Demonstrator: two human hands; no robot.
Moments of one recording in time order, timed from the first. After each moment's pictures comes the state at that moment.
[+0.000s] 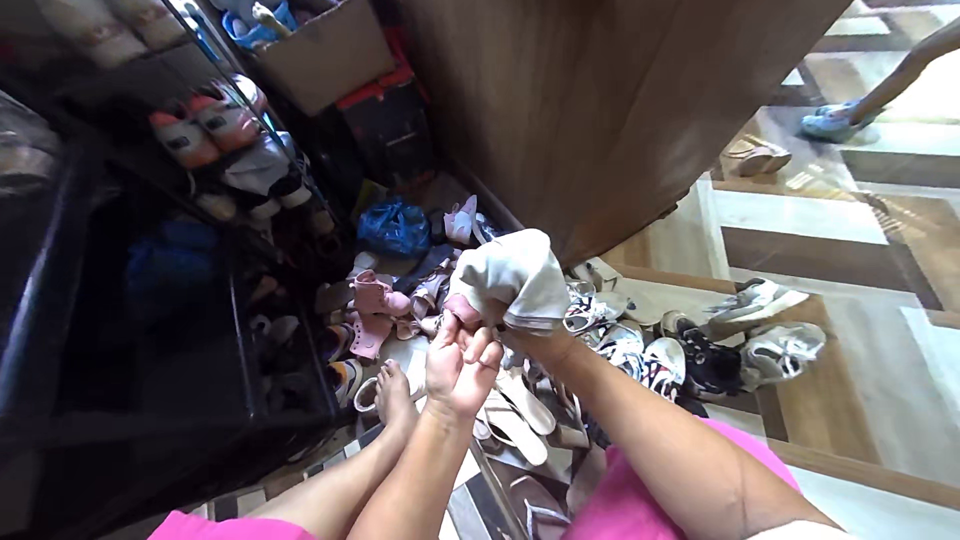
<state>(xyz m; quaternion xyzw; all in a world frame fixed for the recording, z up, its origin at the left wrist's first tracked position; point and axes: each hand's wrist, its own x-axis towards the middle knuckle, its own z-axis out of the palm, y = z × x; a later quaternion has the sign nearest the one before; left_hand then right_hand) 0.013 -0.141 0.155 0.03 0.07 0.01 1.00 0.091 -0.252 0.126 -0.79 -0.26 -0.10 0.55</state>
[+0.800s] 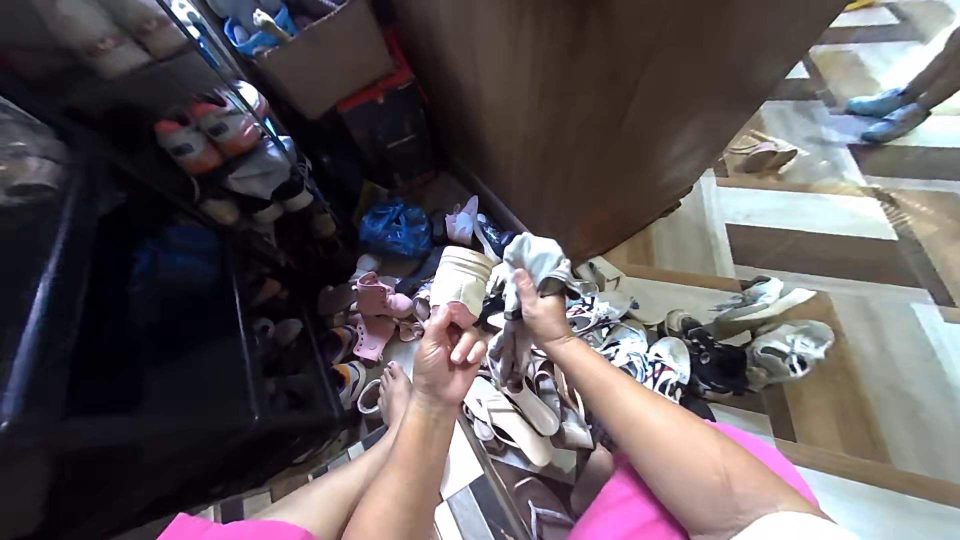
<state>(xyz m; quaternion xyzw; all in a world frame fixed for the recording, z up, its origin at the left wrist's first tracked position) 0.018 -0.119 0.151 0.20 0.06 0.04 0.98 0.112 -0.246 0.104 -0.70 -0.05 -0.04 0.71</state>
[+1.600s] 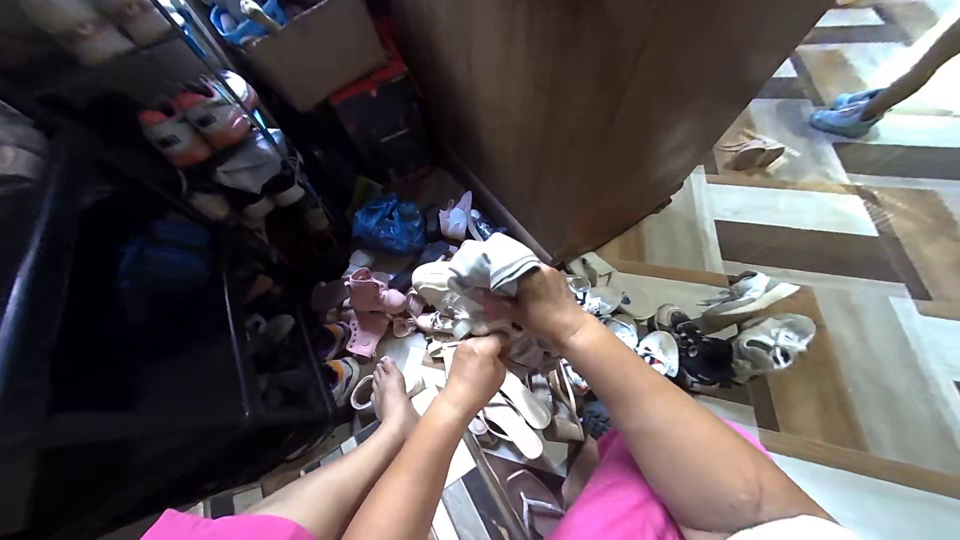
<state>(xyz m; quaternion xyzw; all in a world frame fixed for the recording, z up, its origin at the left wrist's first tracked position) 0.011 -0.152 0.133 0.94 -0.05 0.04 0.33 0.105 -0.269 0.166 -0.88 -0.32 -0.11 0.32</state>
